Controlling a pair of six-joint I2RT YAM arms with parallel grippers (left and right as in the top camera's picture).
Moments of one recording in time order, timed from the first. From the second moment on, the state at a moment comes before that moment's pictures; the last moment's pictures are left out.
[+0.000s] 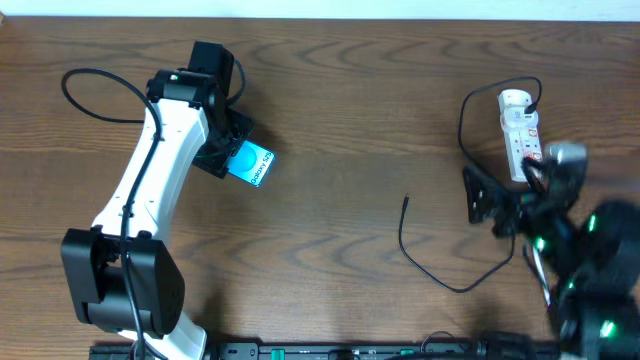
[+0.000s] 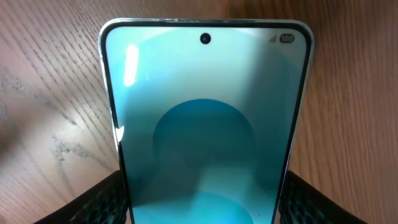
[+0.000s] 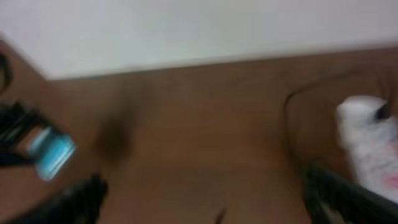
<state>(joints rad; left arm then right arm) -0.15 1.78 1.54 -1.19 0.01 -1.24 -0.11 0.75 0.93 -0.62 -0.48 0.14</state>
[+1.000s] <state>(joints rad) -0.15 1.78 1.54 -1.16 0.01 -1.24 0.21 1.60 1.56 -0.97 -0.29 0.46</state>
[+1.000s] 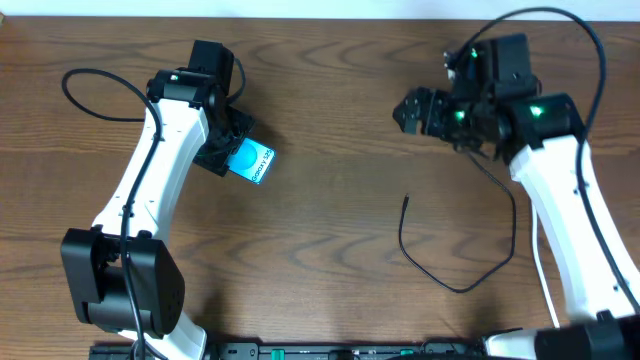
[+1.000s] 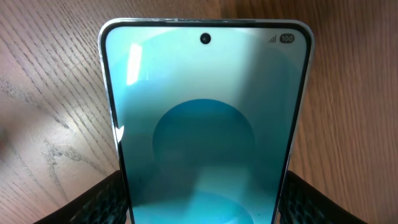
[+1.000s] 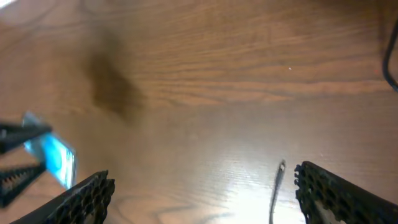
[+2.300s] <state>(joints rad) -0.15 1.78 1.54 -1.11 0.14 -1.33 0.32 2.00 1.57 -0.39 -1.04 0.57</state>
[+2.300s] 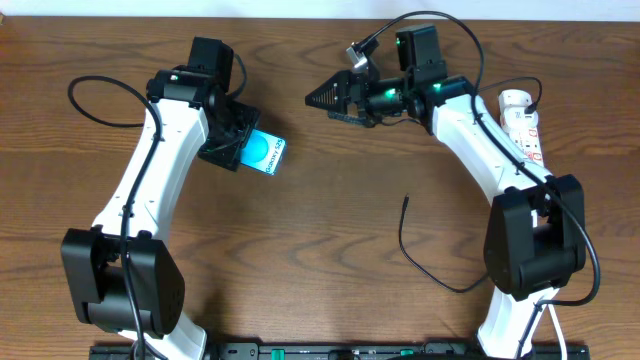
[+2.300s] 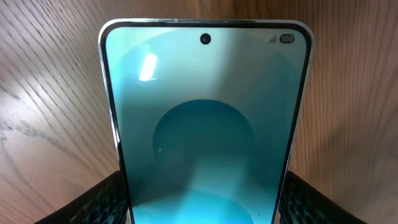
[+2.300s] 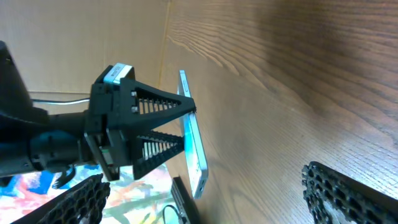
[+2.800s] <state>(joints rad) -0.15 1.78 1.54 -1.07 0.33 -1.39 0.34 2.00 1.57 -0.41 -0.99 0.54</state>
